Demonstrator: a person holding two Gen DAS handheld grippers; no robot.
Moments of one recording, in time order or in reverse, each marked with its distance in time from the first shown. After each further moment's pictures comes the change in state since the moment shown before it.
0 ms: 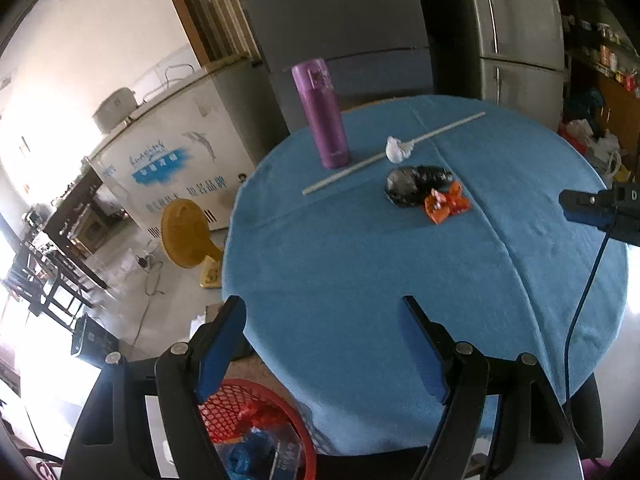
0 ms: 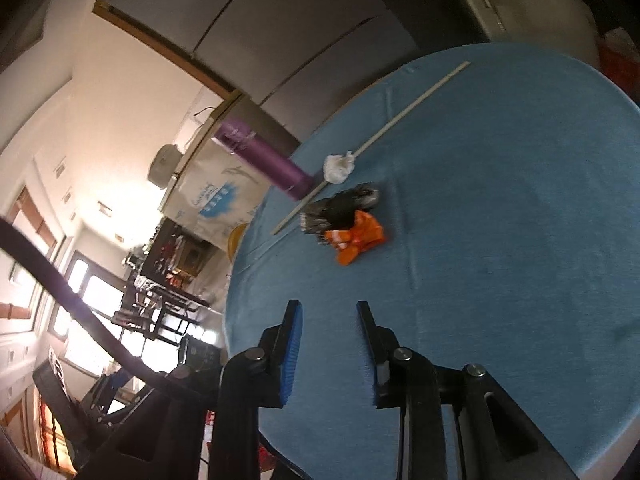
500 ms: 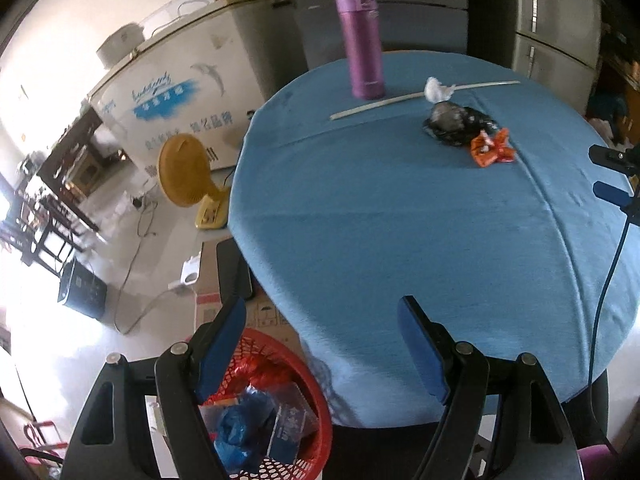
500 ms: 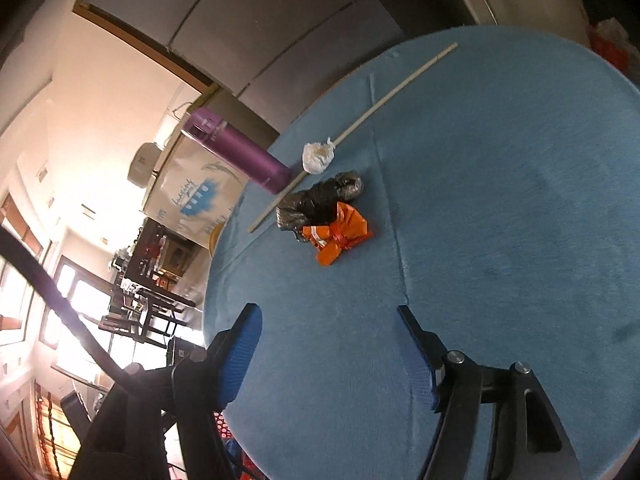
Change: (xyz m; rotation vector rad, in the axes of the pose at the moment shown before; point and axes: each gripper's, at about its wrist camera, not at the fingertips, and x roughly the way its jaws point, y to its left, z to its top) left arm 0.054 0.046 -0.040 -0.112 0.176 -0.017; right arm 0.048 -0.007 0.006 0.035 0.037 -0.046
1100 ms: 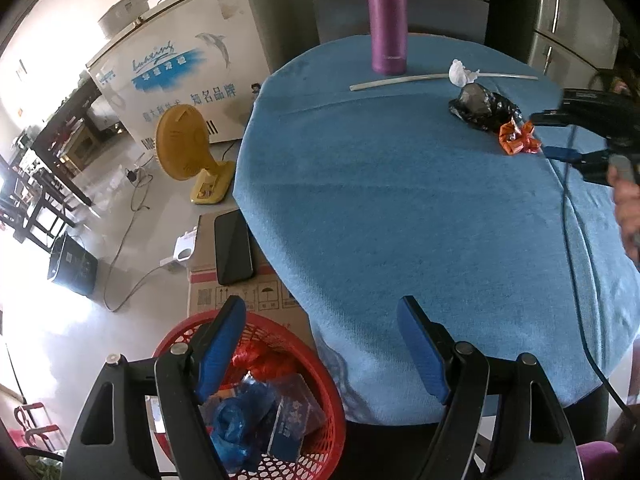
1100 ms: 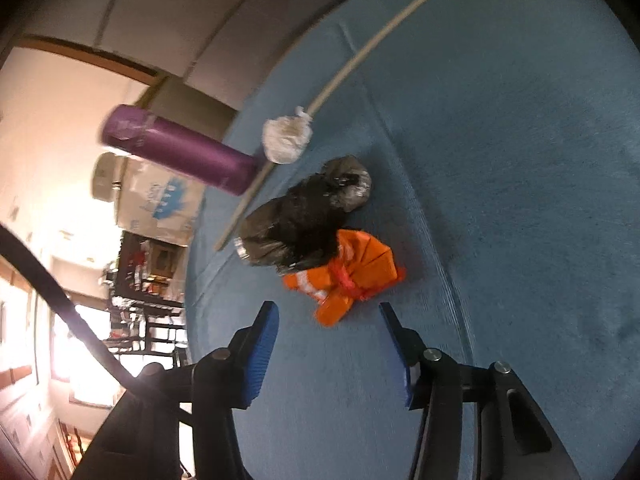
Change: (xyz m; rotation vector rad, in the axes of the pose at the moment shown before) left arm 0.031 0.024 -0.005 -0.040 0.064 -0.030; right arm 0.124 0.002 0.057 0.182 0.139 -0.076
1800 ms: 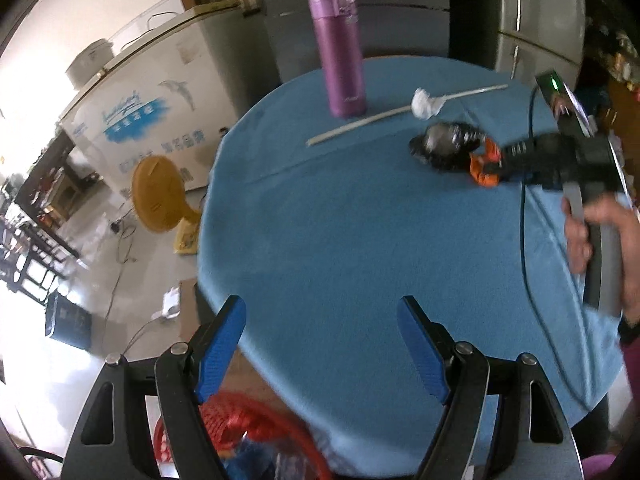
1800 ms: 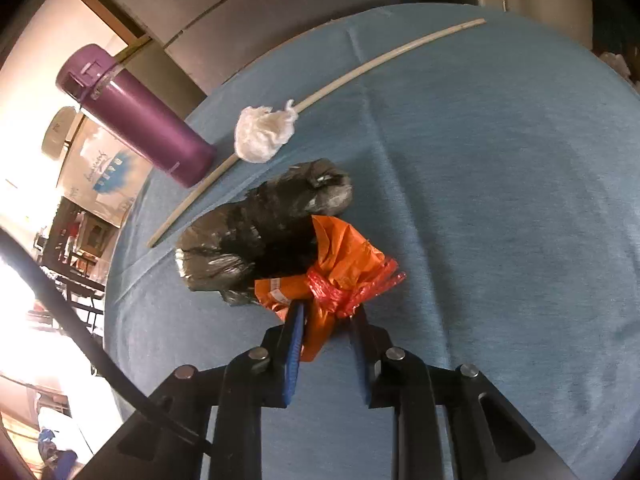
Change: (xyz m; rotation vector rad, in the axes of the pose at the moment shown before) left arm 0.002 -0.034 0.060 0.120 -0.100 -0.053; right arm 0.025 0.032 0.007 -0.202 -0.077 -0.267
